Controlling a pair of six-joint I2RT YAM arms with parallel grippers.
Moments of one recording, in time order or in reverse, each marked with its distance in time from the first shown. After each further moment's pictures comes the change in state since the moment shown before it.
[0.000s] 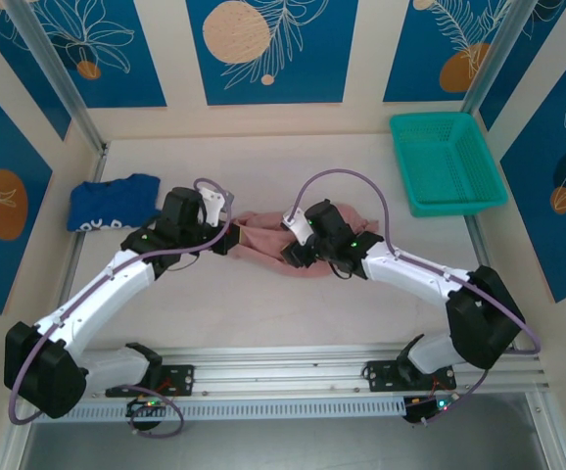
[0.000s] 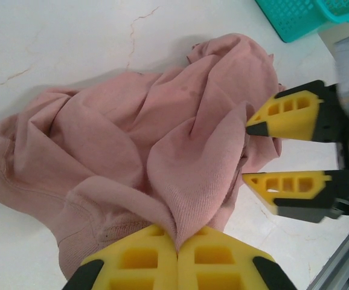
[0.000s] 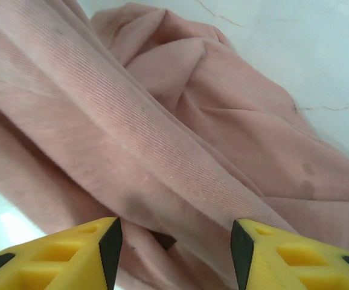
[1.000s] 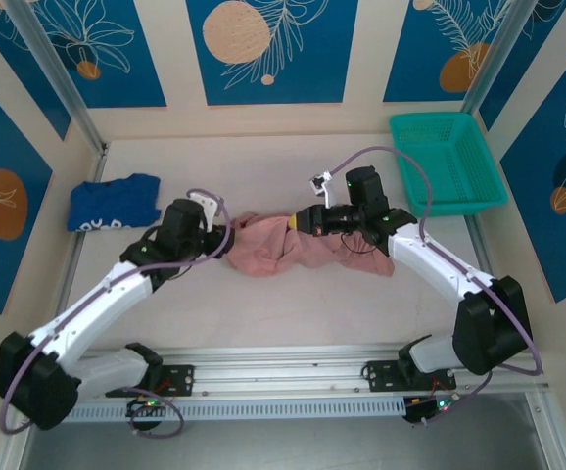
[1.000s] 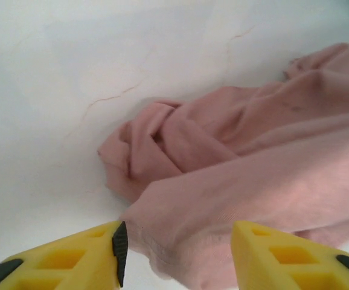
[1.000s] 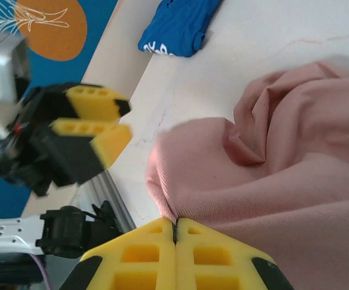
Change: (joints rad) left arm -0.075 -0.094 -0.095 0.033 -0.353 0.045; right arm -0.269 -0.053 0.109 0.003 -0.706 0.617
